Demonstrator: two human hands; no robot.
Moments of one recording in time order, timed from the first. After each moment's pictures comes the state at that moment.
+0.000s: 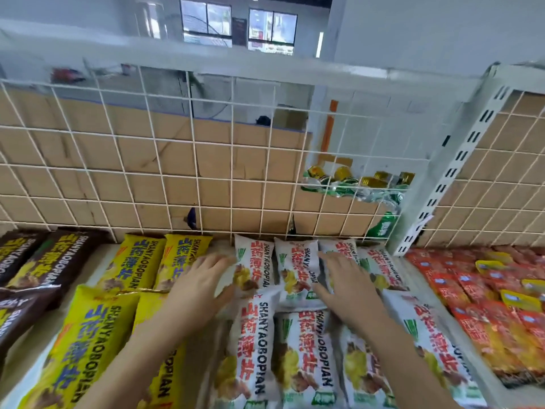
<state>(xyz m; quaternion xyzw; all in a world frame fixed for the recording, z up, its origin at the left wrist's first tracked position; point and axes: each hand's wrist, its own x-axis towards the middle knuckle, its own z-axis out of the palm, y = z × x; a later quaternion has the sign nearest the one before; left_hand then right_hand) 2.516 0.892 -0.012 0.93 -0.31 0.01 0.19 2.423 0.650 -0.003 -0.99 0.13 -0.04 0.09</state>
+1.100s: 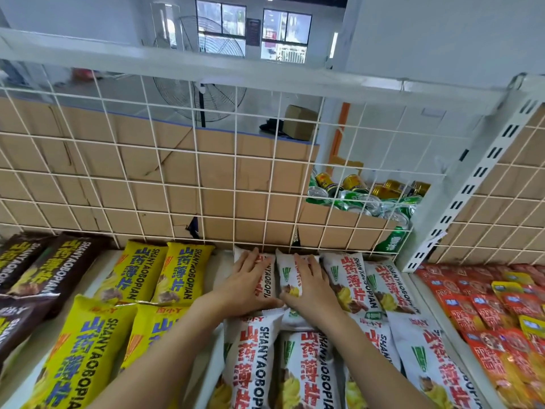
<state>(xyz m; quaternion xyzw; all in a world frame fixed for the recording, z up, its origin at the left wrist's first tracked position) 2.559 0.819 -0.038 0.92 -0.32 -0.17 0.16 2.488 0.662 -0.044 -0.96 0.14 0.01 0.25</state>
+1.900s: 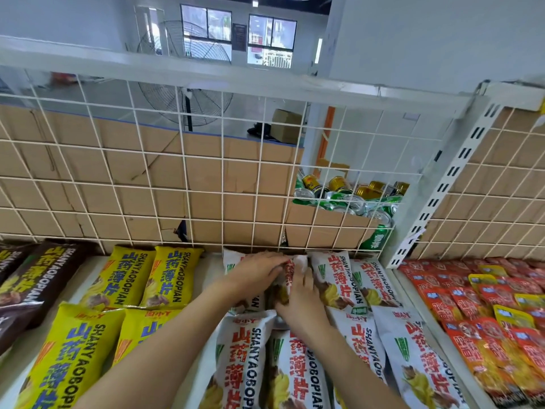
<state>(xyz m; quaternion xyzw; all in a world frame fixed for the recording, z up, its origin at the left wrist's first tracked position) 2.571 0.776 -0.027 0.87 -0.44 -0.08 0.19 2.465 0.684 -0.033 -0.95 0.20 0.03 0.25</state>
